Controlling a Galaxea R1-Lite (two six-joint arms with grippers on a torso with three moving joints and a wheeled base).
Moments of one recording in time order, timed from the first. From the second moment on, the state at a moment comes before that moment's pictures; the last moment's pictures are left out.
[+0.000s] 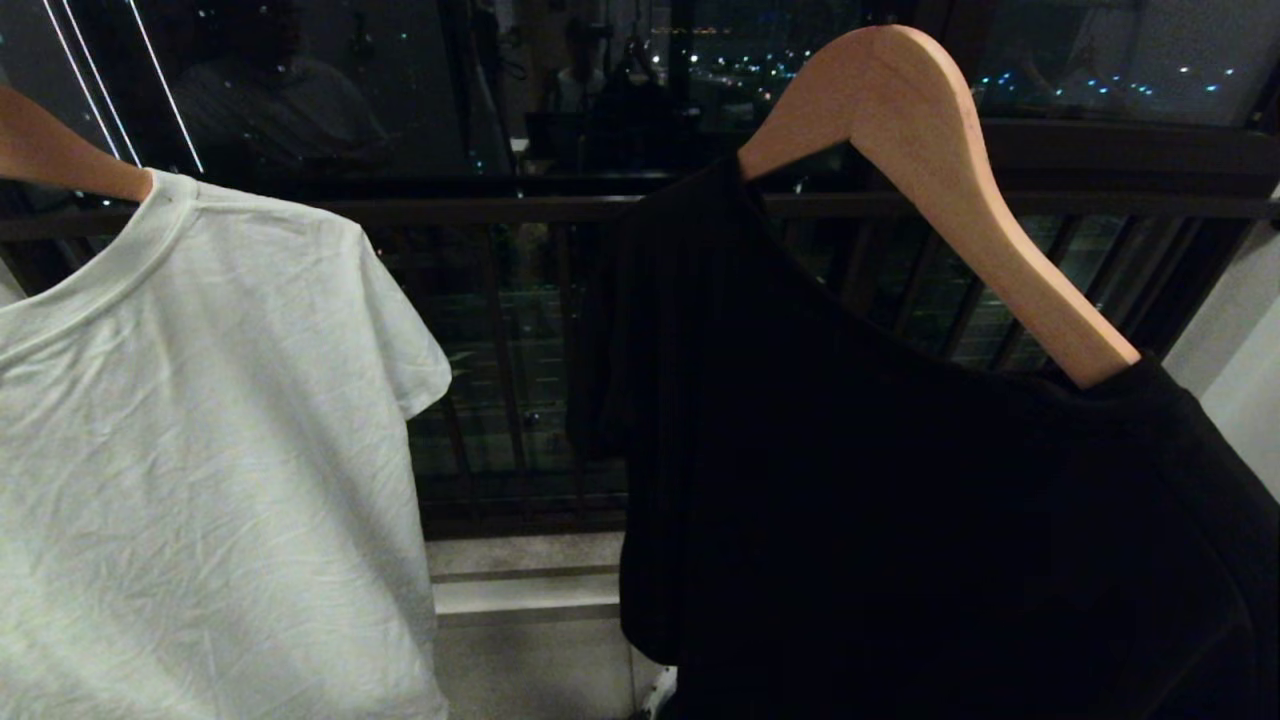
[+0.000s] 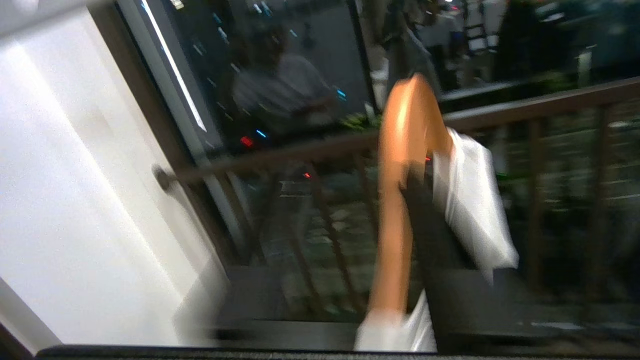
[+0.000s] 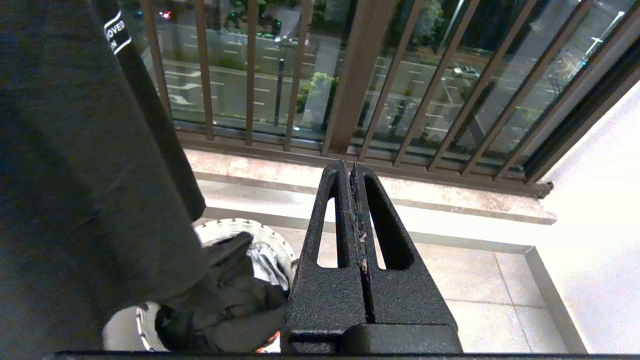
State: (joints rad) left arm -0.24 0.70 -0.82 -0.27 0.39 0.38; right arm 0.00 0.00 0.00 0.02 0.05 -0.16
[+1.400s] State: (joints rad) left arm 0.01 0.13 -0.28 0.11 0.26 0.20; right arm 0.00 0.00 0.00 0.02 0.05 -0.14
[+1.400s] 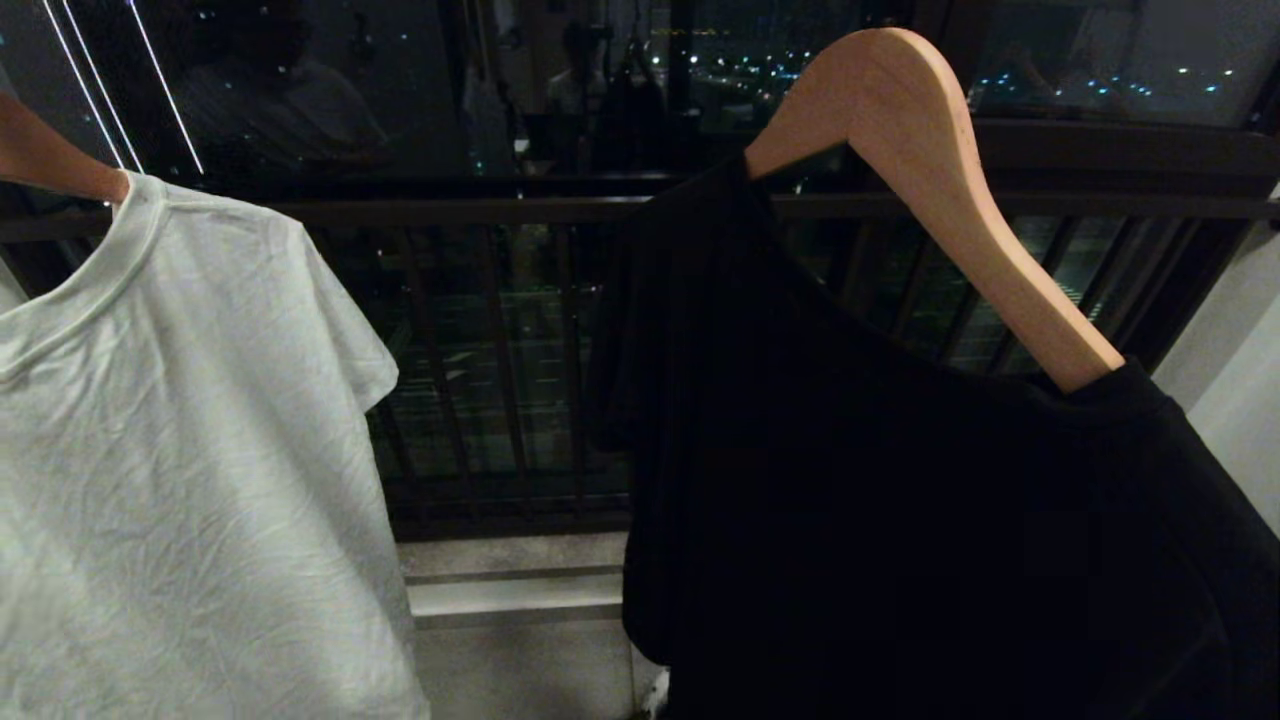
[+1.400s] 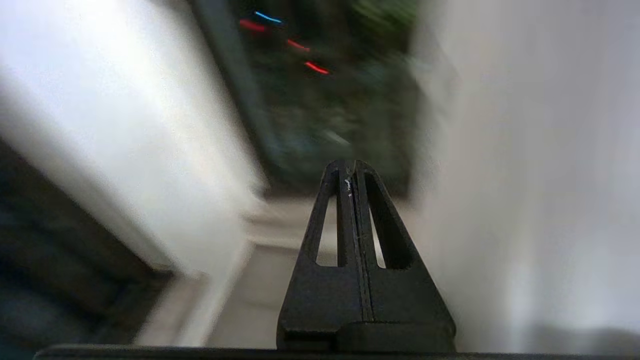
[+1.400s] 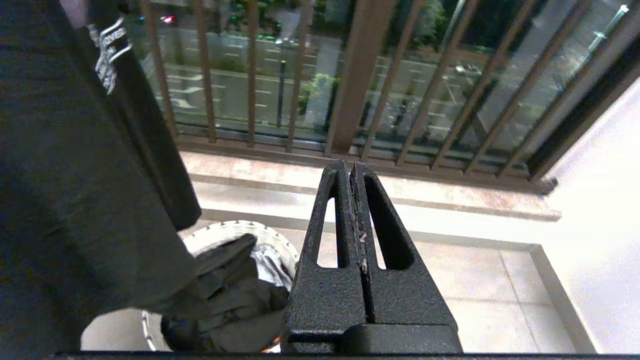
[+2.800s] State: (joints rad) left arm -0.01 0.00 -0.01 0.02 -0.03 0.10; right arm 0.00 0.00 0.00 0.02 0.05 -0.14
